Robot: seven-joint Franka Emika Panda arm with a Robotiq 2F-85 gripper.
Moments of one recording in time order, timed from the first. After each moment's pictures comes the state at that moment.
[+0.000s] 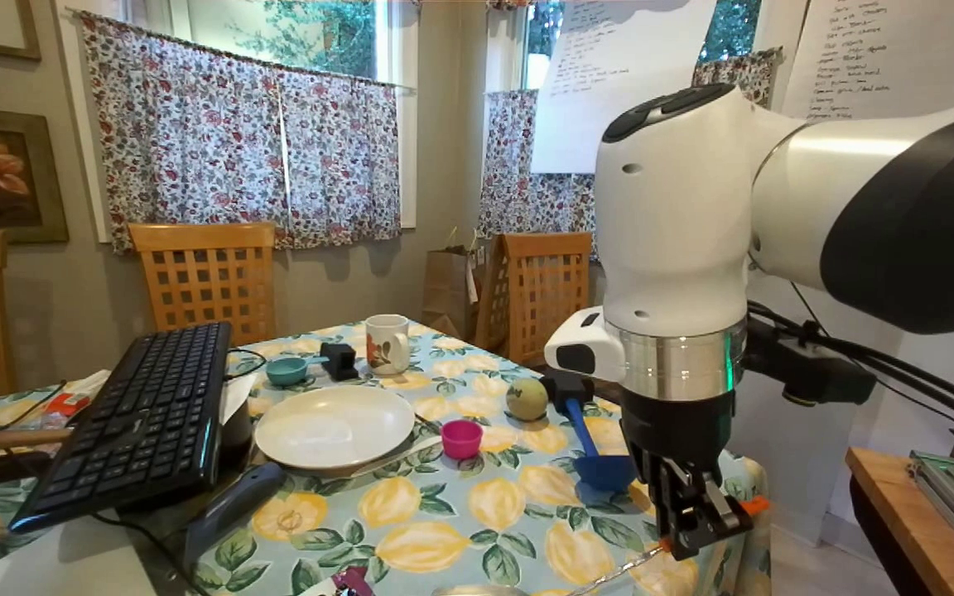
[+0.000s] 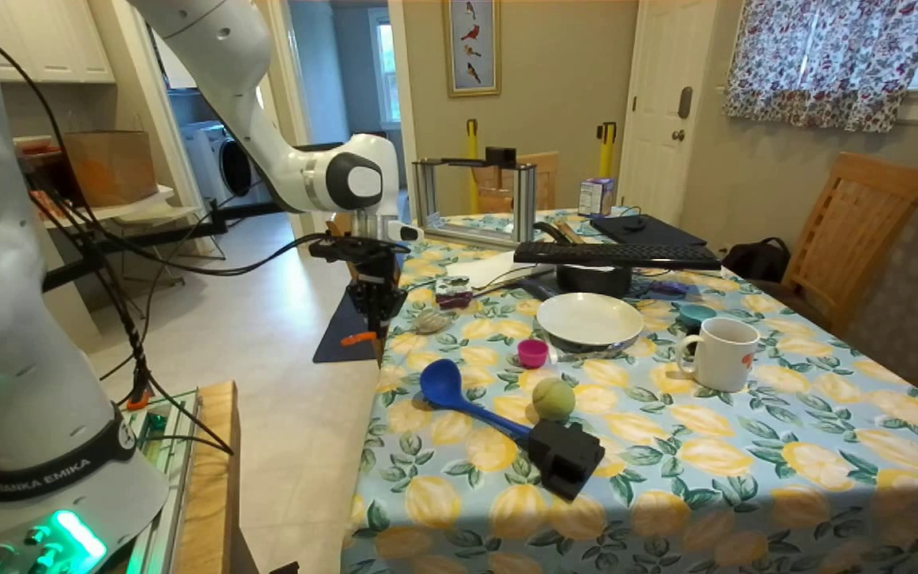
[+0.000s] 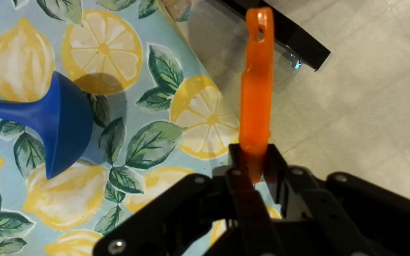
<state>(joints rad) 0.23 0.20 0.19 -2.37 -0.24 2.33 0.02</state>
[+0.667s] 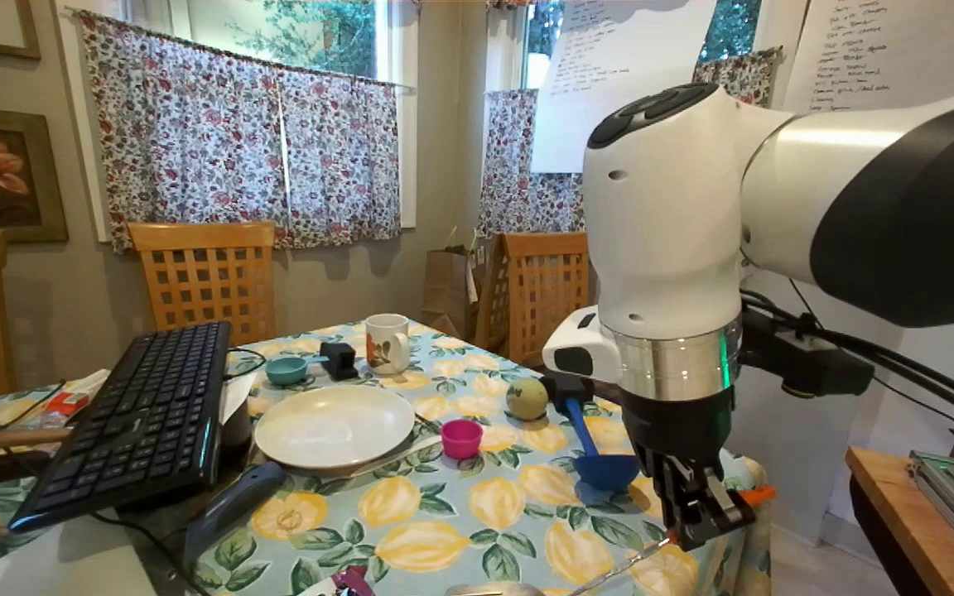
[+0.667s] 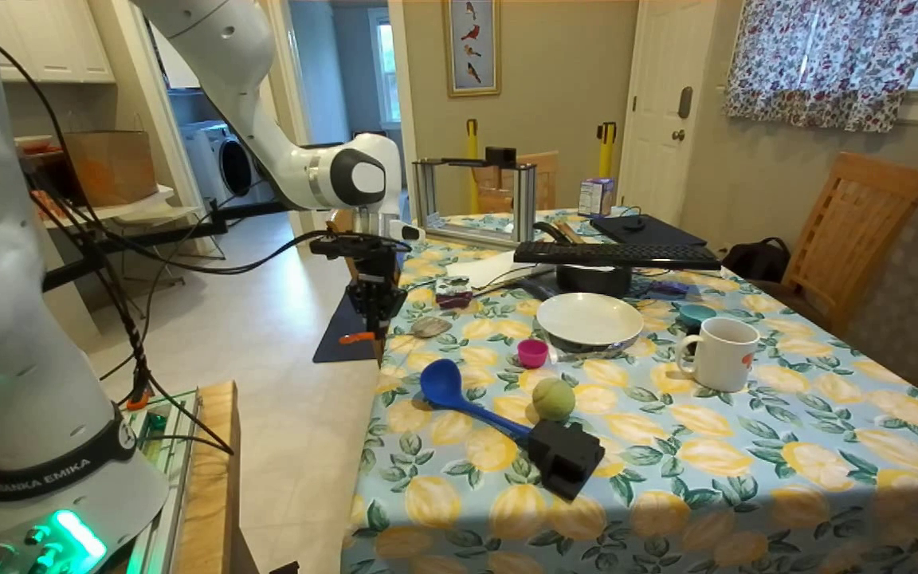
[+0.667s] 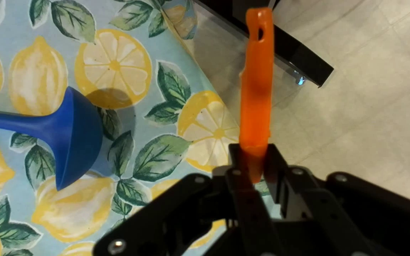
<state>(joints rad) 0.24 0.21 0.19 -2.34 -0.26 2.25 0.03</state>
